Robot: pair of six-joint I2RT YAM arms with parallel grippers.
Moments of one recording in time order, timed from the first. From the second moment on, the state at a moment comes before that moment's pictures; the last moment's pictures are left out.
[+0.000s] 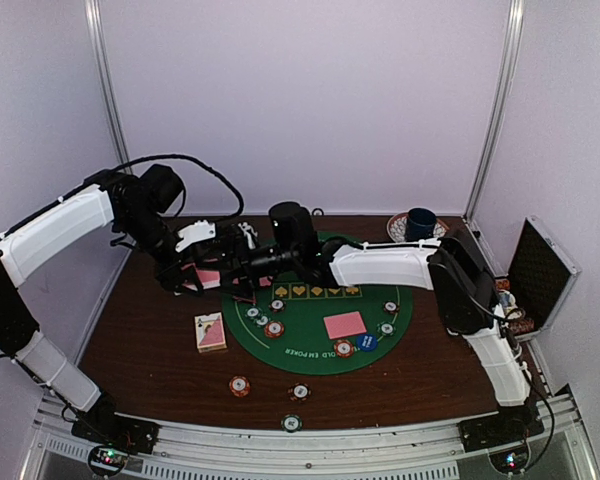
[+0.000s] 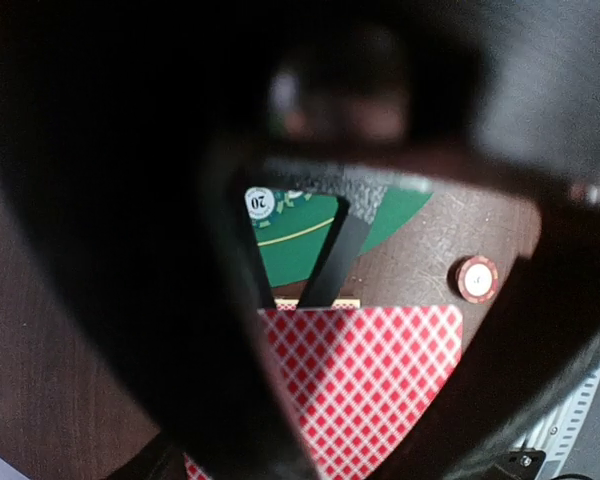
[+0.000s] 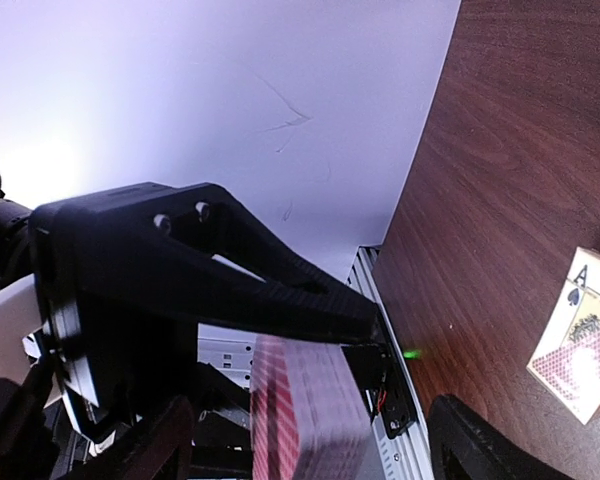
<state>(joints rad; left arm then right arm) -0.46 1.52 1.44 -1.18 0.34 0.79 0.94 2.32 1.85 0.30 -0.80 1.25</state>
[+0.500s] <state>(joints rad) -0.46 1.54 1.47 -1.18 0.35 0.79 0.96 2.43 2.04 0.22 -0.86 1.26</state>
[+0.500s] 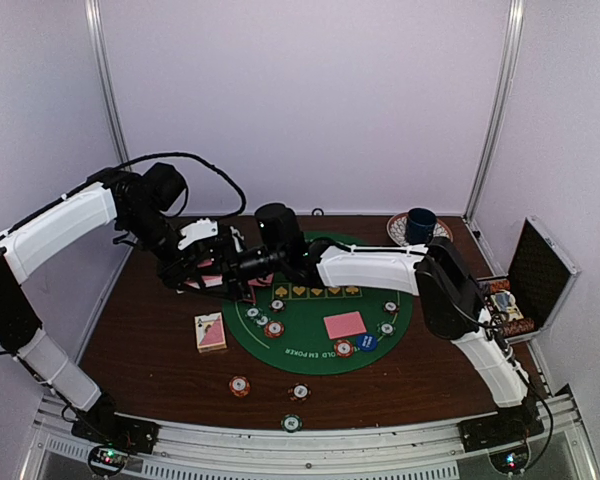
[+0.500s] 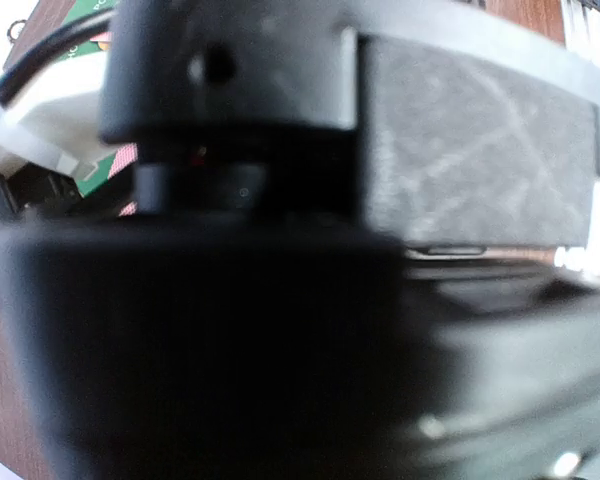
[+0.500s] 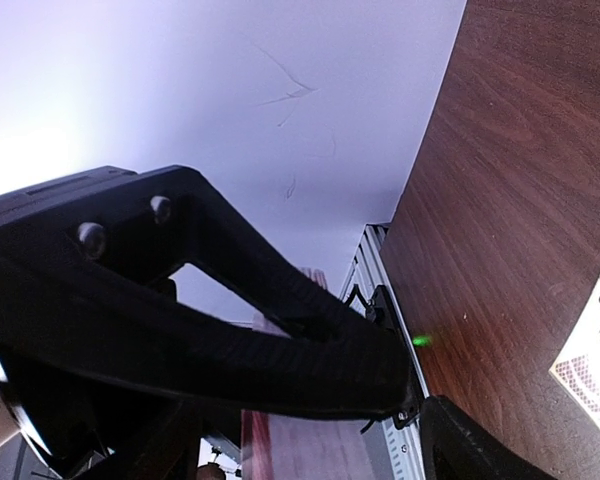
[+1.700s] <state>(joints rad) -0.46 1.54 1.47 -1.19 0.36 0.79 0.91 2.34 1.92 0.12 -0.90 1.13</state>
